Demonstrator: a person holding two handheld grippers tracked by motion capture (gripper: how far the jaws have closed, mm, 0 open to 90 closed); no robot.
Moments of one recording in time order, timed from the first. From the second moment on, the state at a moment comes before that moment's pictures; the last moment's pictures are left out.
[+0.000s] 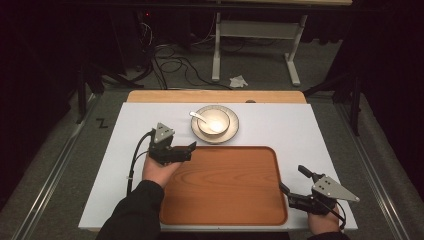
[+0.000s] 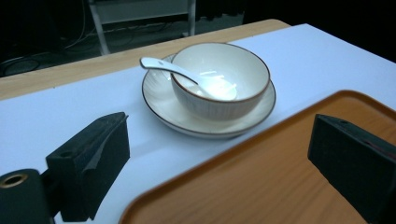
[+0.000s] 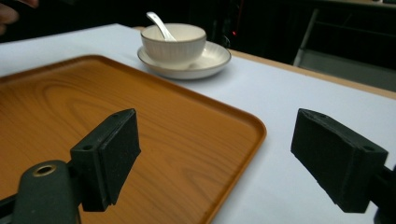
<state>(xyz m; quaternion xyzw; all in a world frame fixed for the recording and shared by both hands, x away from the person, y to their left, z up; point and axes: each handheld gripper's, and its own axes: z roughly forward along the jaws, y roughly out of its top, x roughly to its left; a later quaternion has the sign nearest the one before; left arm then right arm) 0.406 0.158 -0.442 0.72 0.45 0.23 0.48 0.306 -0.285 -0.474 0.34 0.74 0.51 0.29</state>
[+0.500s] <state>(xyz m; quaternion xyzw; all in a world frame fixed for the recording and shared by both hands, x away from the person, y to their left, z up) 0.467 0.148 -0.434 0.71 0.48 0.22 0.46 0.305 -0.288 -0.470 0.33 0.74 0.51 0.28</state>
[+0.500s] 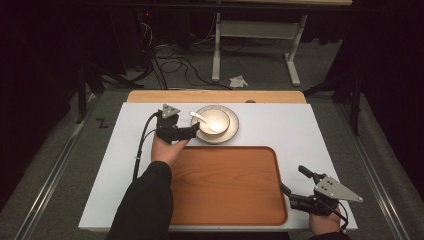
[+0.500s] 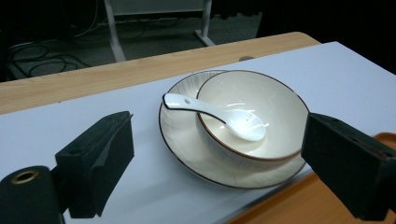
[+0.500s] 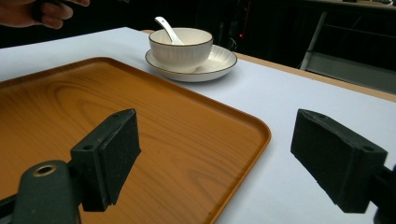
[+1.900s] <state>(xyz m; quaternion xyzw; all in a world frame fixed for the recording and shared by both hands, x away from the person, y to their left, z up) 0.533 0.112 -0.451 0.74 0.52 0.23 0.36 0.314 -0.284 -0.482 0.33 0.75 0.52 0.25</state>
